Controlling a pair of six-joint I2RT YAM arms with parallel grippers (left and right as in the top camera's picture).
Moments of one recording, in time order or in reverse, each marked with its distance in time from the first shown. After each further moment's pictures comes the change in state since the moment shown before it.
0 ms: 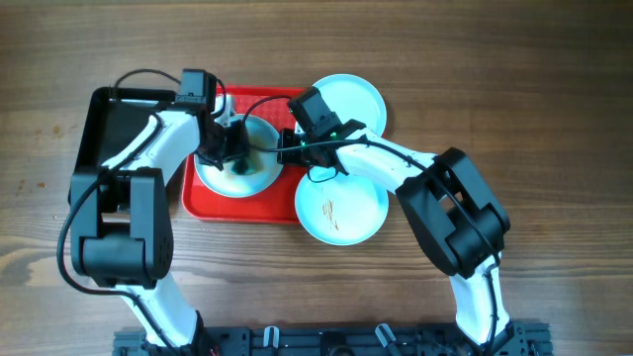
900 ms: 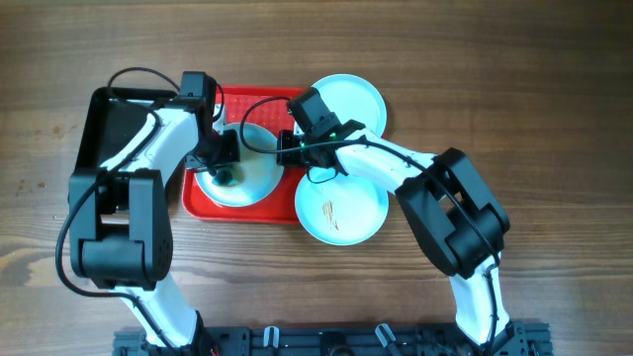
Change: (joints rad) left arm 0.000 -0.006 0.021 -0.134 -0.240 0.046; right arm 0.002 0.000 0.000 -0.003 -0.011 -0.012
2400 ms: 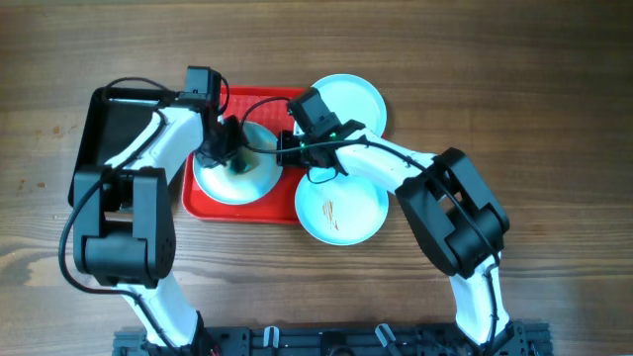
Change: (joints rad) left arm -0.016 0.011 0.028 0.039 -0.006 -0.363; right arm 0.000 0.000 0.000 -0.002 -0.011 -0.006
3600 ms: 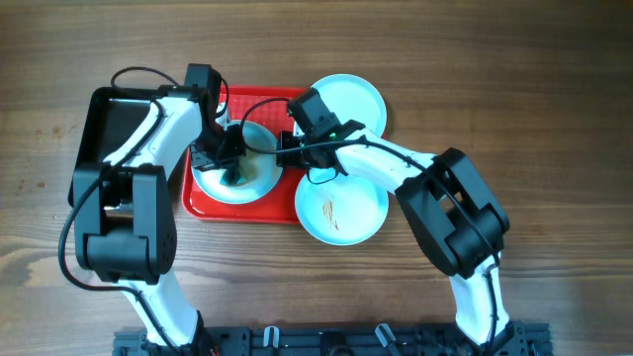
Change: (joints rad) left arm 0.000 0.018 0.073 -0.179 0.065 0.264; right arm -0.001 0.000 0.000 -0.008 -0.007 0.000
